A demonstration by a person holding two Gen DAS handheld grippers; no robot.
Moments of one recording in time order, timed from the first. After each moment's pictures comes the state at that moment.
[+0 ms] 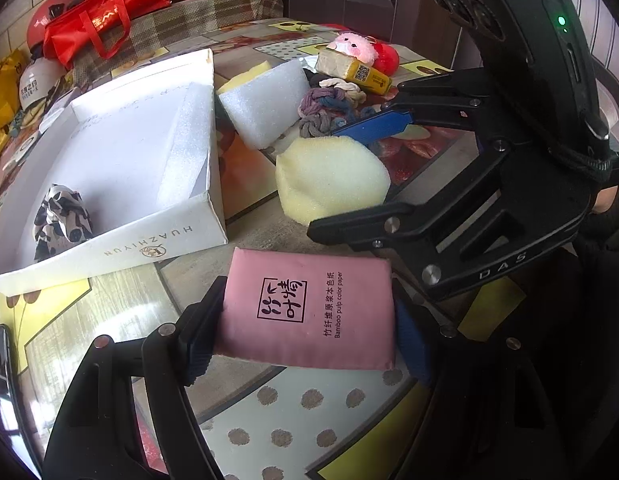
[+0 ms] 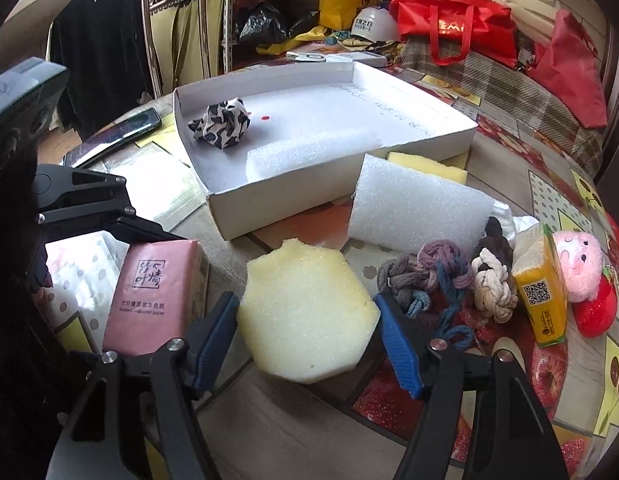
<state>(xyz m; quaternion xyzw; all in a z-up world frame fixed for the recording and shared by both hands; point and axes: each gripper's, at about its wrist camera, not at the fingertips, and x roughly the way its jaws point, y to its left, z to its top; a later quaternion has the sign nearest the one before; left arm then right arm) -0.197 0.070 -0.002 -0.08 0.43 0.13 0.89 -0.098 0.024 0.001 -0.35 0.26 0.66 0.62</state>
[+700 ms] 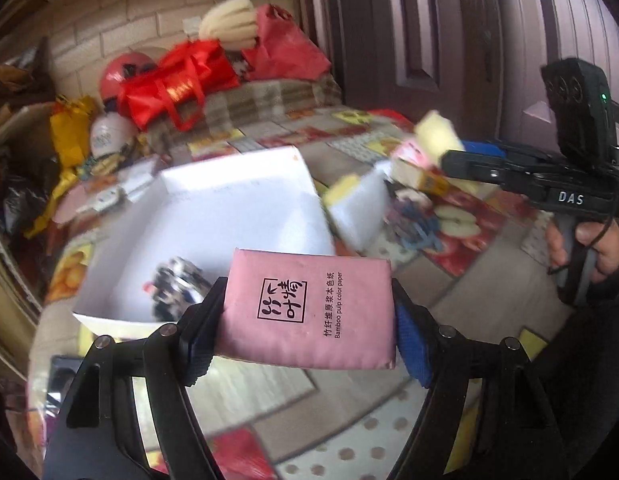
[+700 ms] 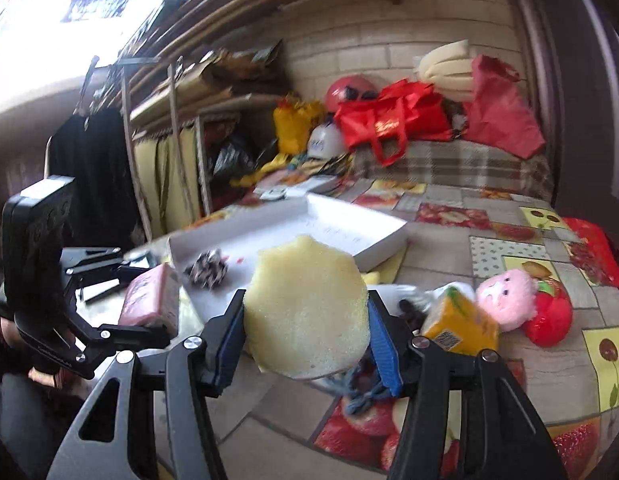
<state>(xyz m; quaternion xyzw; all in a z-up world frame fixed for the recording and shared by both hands) -0.249 0.095 0.054 -0.02 0.27 0.27 0.93 -0.049 -0.044 0.063 -0.09 0.16 0.68 0.71</state>
